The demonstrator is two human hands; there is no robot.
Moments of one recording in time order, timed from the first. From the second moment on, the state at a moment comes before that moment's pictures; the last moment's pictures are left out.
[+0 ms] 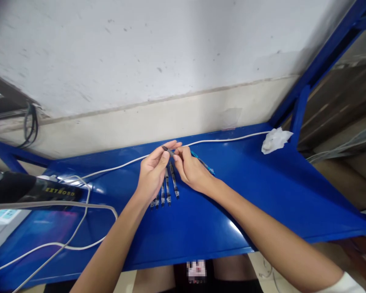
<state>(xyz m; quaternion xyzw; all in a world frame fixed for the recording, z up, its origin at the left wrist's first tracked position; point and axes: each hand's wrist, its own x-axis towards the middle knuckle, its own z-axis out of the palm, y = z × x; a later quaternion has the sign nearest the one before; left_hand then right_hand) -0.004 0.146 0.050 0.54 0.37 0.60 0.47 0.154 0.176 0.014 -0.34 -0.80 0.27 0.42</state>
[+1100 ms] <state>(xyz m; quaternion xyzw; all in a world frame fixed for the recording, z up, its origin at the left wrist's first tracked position) 0.048 -0.224 0.147 0.31 0.31 0.73 0.53 0.156 -0.209 0.126 -0.24 -0.53 0.69 0.43</state>
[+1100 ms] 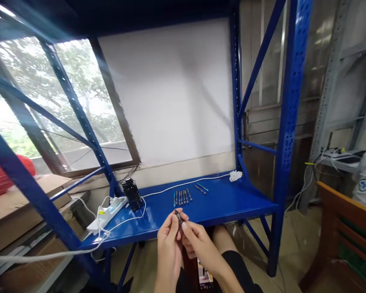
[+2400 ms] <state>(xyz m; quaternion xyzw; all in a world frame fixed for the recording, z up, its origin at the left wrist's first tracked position) 0.118 -0.287 0.103 0.42 0.31 0.72 0.46 0.236 -0.294 0.075 -0.36 -0.73 0.23 0.53</state>
